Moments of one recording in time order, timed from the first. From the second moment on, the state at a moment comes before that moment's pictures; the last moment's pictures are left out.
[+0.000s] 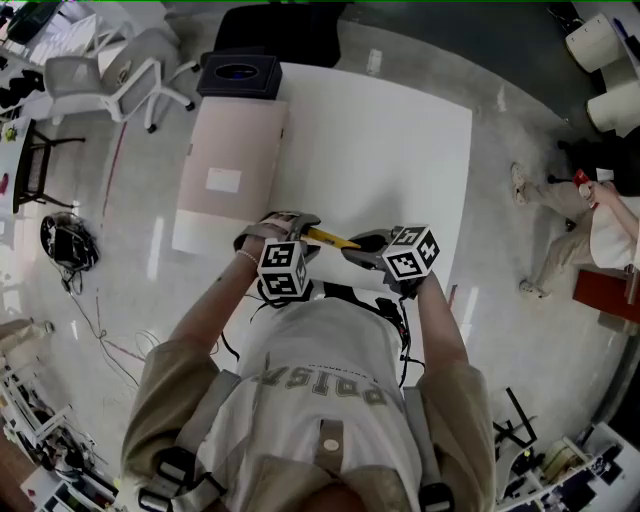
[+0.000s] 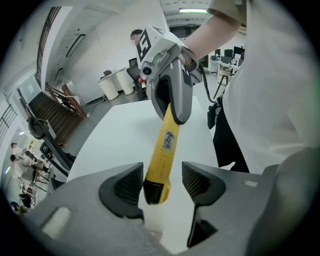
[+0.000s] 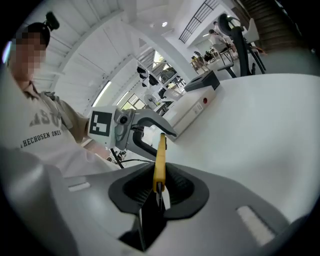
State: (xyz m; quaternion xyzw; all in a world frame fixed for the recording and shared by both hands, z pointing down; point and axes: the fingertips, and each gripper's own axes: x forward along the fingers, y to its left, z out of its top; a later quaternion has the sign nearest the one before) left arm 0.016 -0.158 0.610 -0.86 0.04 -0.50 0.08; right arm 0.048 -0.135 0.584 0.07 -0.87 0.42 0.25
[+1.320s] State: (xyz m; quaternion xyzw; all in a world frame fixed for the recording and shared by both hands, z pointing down) left arm 0.015 -0.153 0.649 -0.84 0.03 -0.54 0.06; right arm 0.055 -0.124 0.622 0.07 -0.84 0.43 0.31
